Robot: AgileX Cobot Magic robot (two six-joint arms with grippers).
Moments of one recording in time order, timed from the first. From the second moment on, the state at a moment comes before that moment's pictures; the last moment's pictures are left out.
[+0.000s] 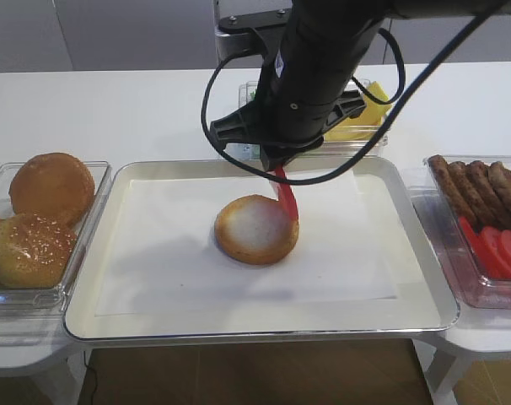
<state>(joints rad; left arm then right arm) 0.05 -0.02 -0.49 -0.01 1.18 -0.02 0.72 1.76 -1.42 -0.13 0.85 0.34</state>
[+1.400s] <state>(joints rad) 0.05 -0.02 -0.49 -0.01 1.18 -0.02 0.72 1.76 -1.42 -0.05 0.90 0.33</state>
